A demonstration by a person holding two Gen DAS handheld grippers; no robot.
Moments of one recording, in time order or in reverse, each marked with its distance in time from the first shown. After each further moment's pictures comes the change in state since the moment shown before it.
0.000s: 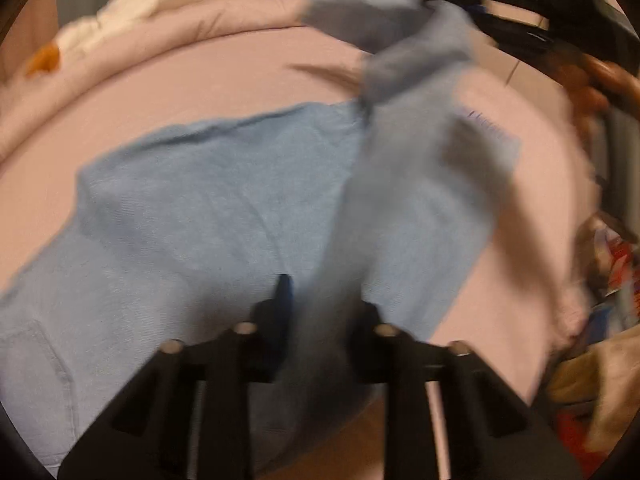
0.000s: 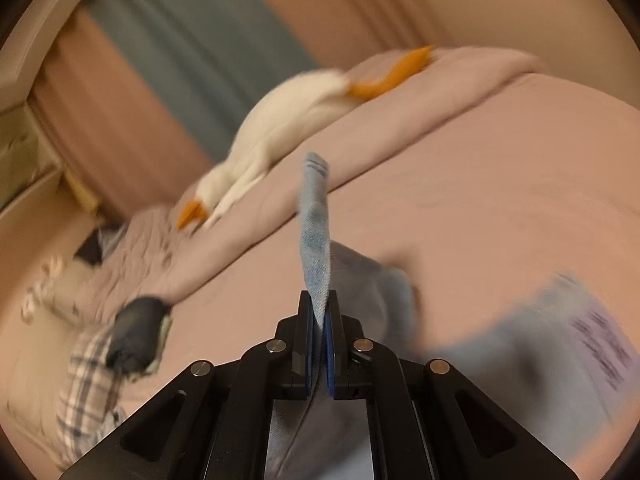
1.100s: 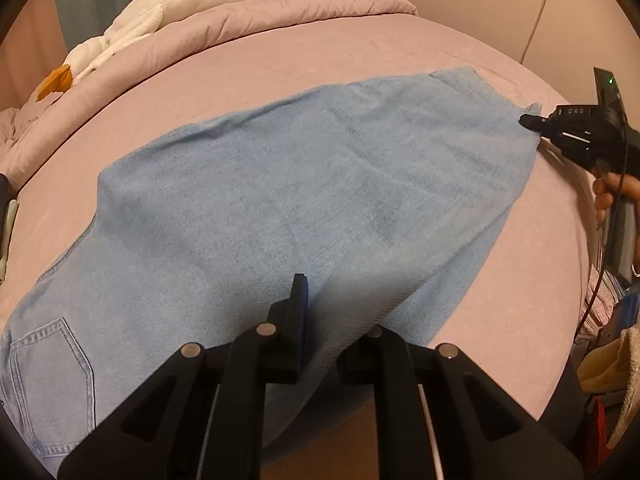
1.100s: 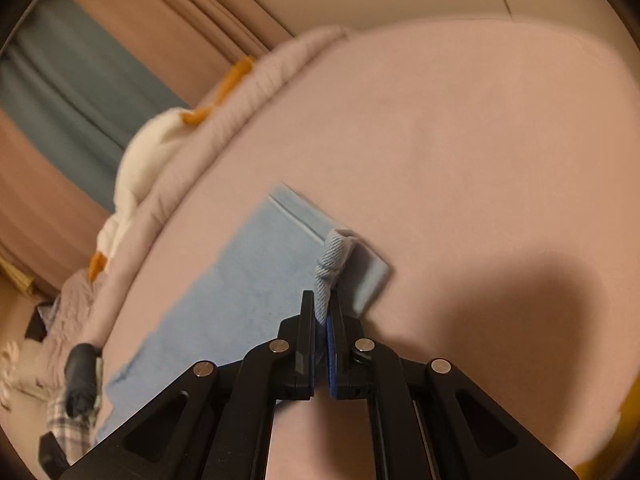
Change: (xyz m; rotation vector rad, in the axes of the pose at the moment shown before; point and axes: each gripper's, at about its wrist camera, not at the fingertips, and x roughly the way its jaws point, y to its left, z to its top) left arm 0.005 0.003 -0.019 0.036 0.035 0.072; right arm -0.036 -0.168 -0.042 0.277 -0.017 -0.240
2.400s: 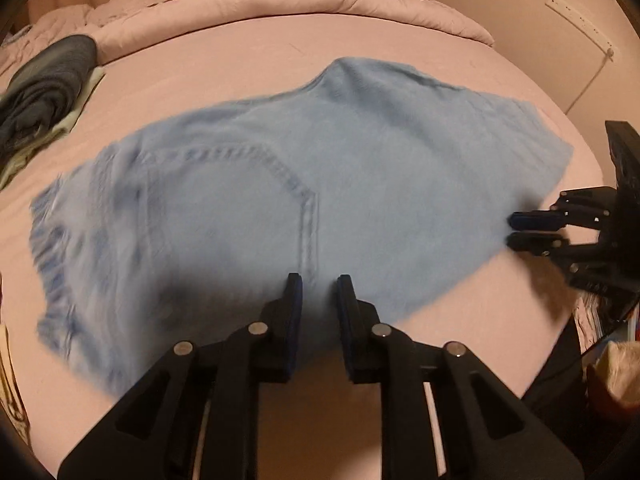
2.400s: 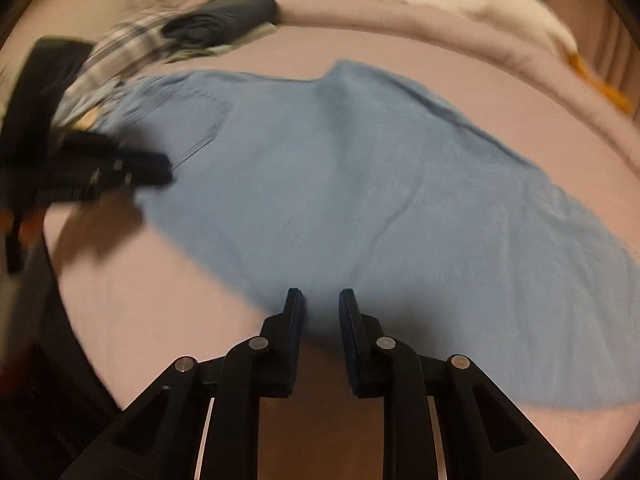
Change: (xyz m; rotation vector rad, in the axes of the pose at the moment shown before) left arm -0.082 0.138 -0.120 -0.286 0.040 0.006; right arm 0.018 0.222 -0.220 -1.236 0.501 0.225
